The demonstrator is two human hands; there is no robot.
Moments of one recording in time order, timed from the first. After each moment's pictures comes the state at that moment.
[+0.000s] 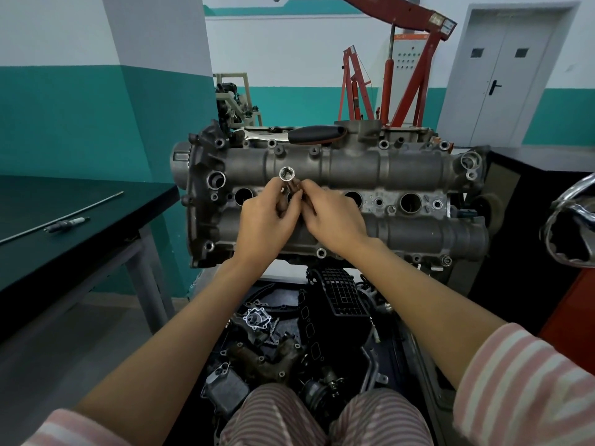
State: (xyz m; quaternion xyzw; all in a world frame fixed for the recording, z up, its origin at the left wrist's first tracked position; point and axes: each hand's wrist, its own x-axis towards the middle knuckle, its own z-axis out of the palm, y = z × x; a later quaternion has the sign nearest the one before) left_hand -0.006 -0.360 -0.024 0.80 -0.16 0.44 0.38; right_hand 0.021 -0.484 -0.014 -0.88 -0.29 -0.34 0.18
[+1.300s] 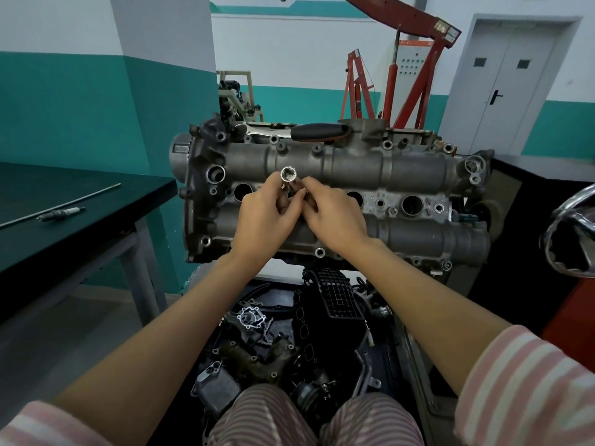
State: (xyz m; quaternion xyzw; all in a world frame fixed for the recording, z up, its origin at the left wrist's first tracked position) left_hand -0.008 -0.361 -0.024 0.80 -0.15 0.44 0.39; right_hand 0.021 -0.485 -0.013 -0.88 -0.29 -0.32 0.20
